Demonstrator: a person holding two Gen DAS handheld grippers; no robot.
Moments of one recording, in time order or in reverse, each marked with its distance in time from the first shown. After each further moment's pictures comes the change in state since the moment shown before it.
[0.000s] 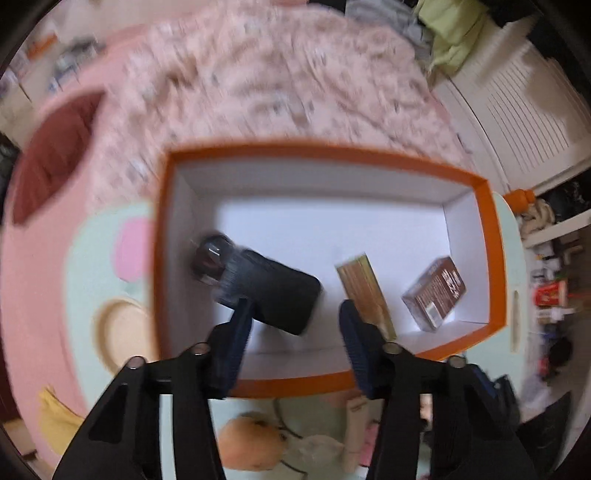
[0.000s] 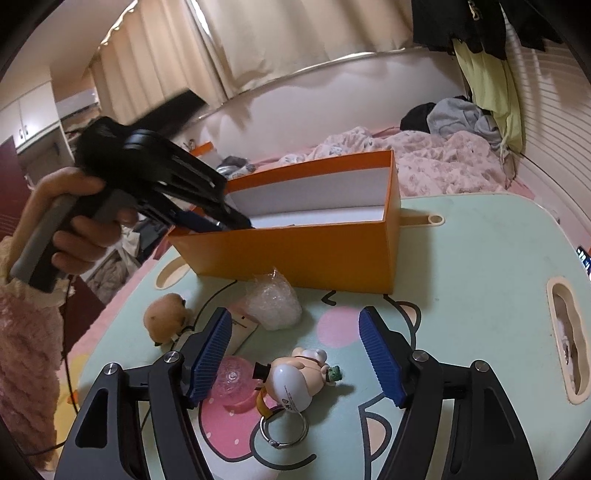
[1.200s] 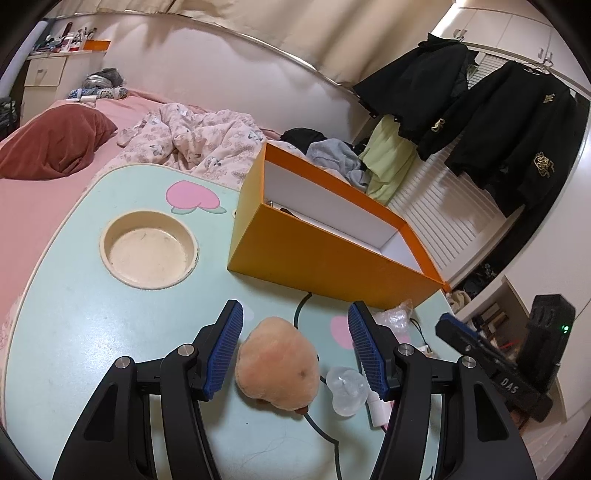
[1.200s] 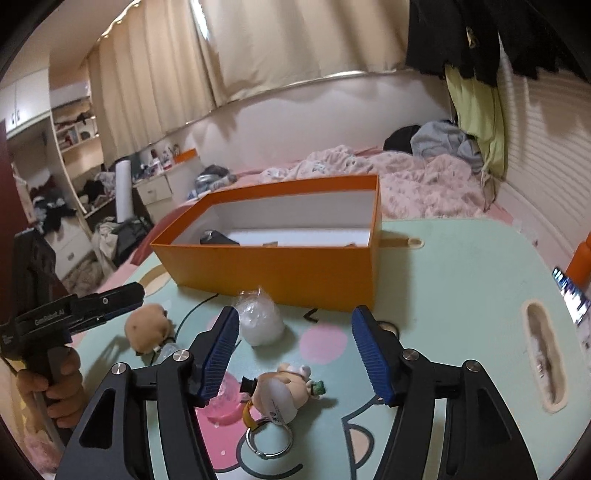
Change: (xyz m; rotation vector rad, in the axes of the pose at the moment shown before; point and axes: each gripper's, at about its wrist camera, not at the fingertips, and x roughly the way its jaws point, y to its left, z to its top) left arm -0.012 0.081 -0.172 -0.118 -0.670 -0.372; right arm -0.002 0.008 0.008 -0.048 -0.041 -0.101
